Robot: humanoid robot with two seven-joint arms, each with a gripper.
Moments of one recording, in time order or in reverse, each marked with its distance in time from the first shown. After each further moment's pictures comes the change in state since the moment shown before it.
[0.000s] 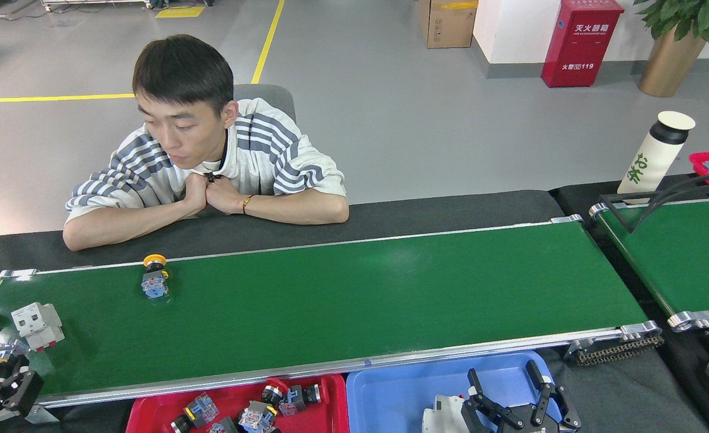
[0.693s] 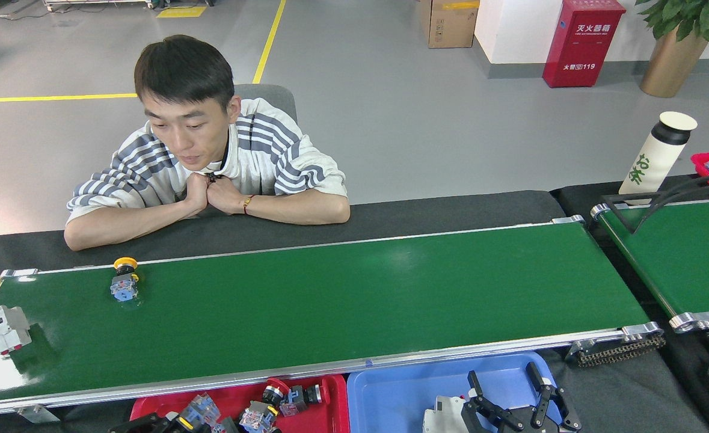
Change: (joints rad) left arm 0.201 -0.187 -0.287 -0.420 -0.175 -0.141 -0.019; right arm 0.003 -0.004 -0.002 0.000 0.000 0.005 0.000
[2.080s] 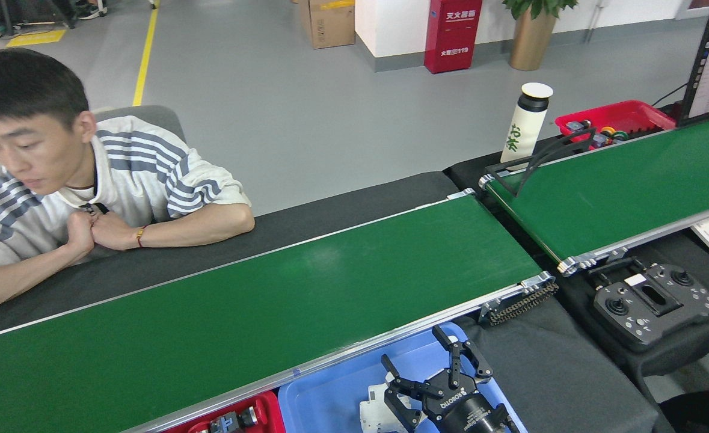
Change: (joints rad) left arm -0.085 0.196 0.841 0.733 0.114 0.223 -0.071; right arm -0.278 0.010 0.253 0.121 -0.004 -0.193 0.012
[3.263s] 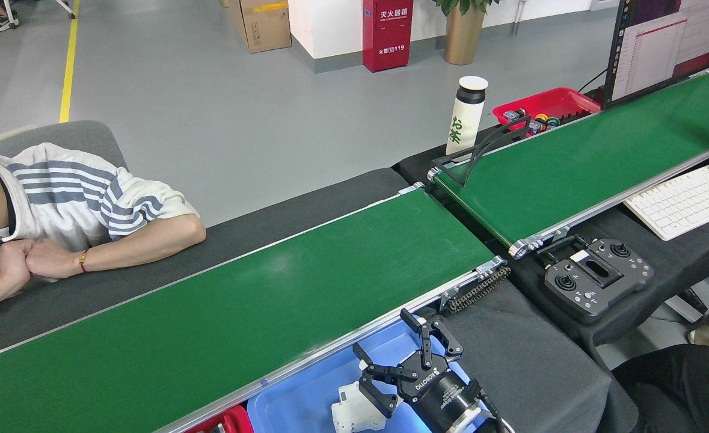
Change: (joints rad) left arm -0.445 0.422 -0.623 0.669 0.107 0.139 0.158; right arm -0.062 0.037 0.011 0.057 -0.002 -0.065 0.002
